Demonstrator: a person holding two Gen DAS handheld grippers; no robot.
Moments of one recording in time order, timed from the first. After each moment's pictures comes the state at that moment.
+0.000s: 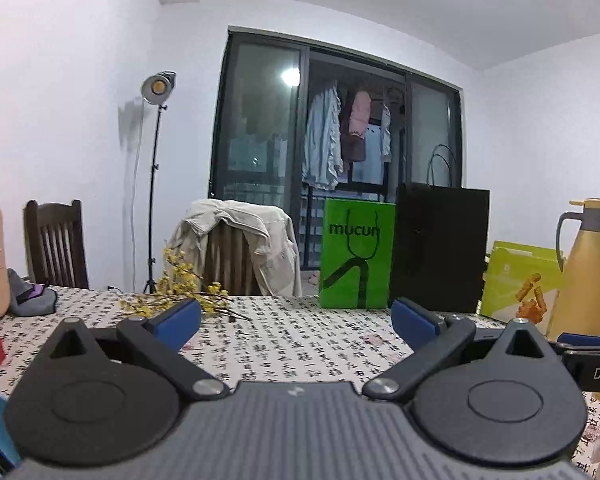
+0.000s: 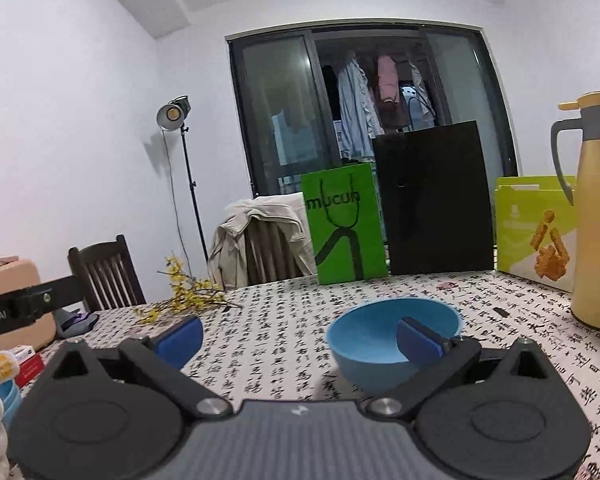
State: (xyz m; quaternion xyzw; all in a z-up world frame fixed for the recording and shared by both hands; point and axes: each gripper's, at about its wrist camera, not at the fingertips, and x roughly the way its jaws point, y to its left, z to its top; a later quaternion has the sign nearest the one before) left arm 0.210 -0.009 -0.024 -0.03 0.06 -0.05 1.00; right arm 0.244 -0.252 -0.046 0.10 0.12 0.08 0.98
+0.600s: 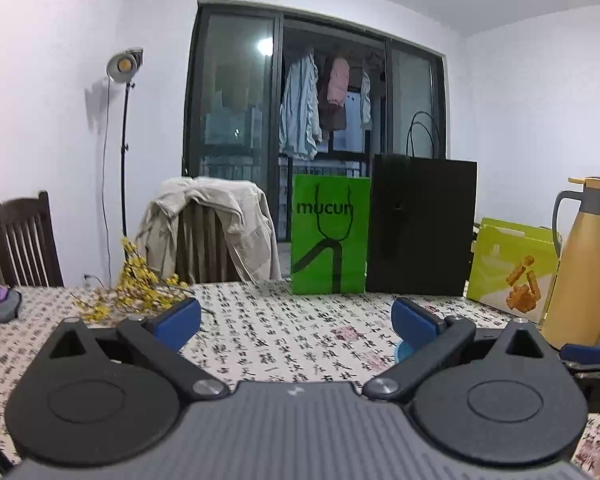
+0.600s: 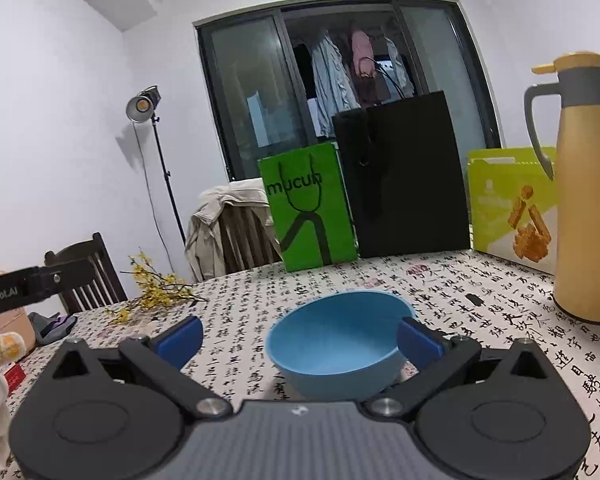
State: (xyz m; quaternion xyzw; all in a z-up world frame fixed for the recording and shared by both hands) left arm 0.275 -0.058 -0.010 -0.01 0.11 -0.08 0.99; right arm 0.280 -0.304 -0.050 0.13 0.16 0.06 0.98
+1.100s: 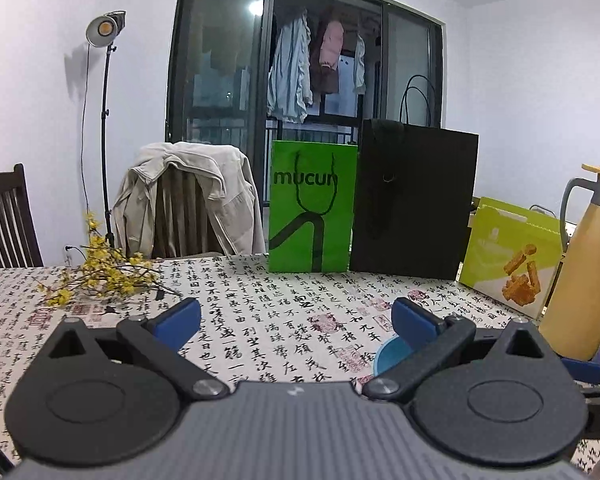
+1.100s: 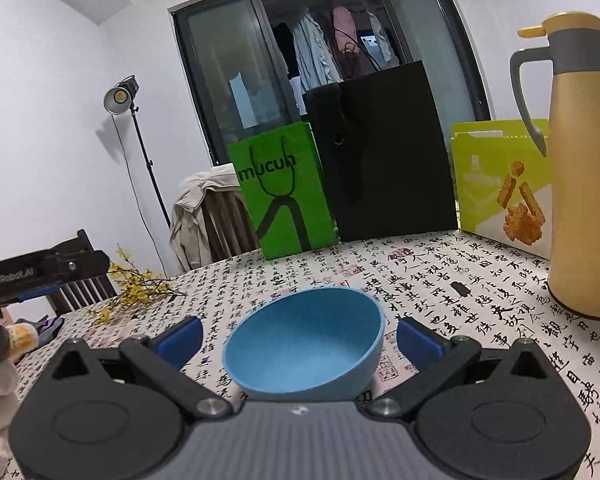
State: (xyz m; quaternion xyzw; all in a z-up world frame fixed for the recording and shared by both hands) left arm 0.339 -0.094 -0.008 -0.01 0.17 -0.09 0.98; right arm 0.320 -0.338 -0.055 0.15 0.20 0.05 0.97
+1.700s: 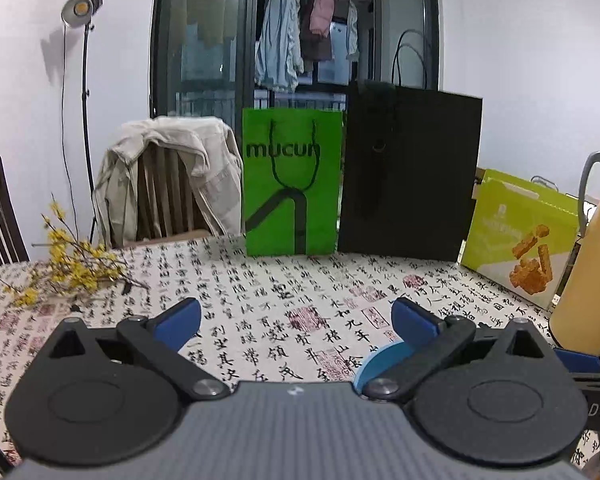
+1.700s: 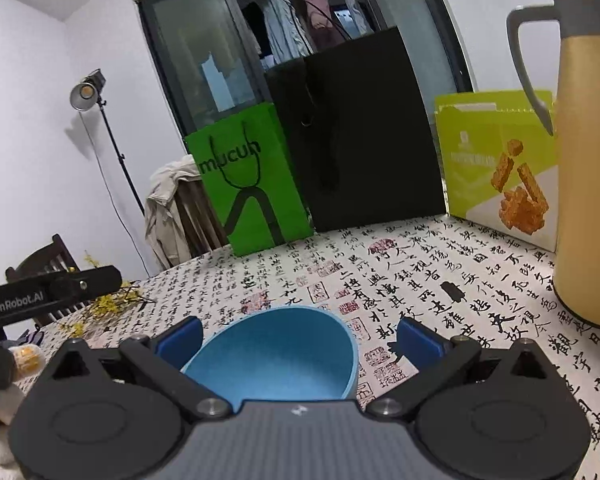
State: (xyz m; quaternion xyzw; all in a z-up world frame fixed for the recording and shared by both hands) left arm 0.404 -0.141 -0.019 0.01 0.22 -0.10 0.97; right arm 0.388 -0.364 -0.060 0.18 0.24 0.03 0.95
